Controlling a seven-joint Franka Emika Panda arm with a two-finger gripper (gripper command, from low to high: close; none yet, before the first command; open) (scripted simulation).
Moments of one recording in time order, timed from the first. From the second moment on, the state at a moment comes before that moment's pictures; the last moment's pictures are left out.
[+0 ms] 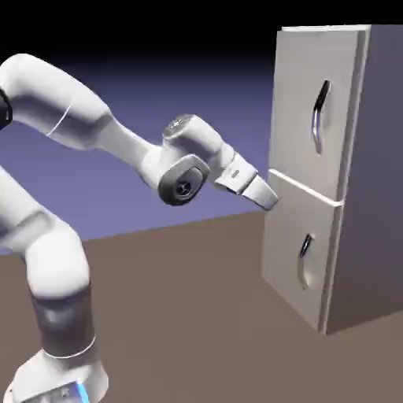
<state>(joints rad) 0.04 -0.57 -0.03 -2.79 -0.12 3.03 0.71</state>
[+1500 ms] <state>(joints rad) 0.58 -0.59 -0.54 -2.38 -2.07 2.96 0.26</state>
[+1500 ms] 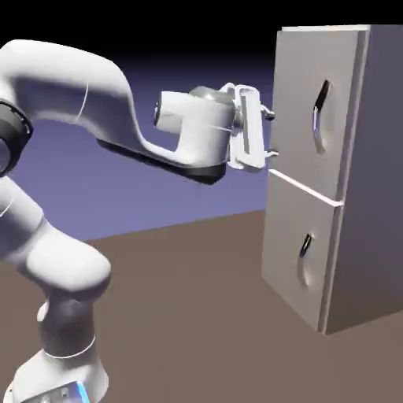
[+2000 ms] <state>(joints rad) 0.75 -0.60 -0.71 -2.24 -2.73 2.93 0.11</state>
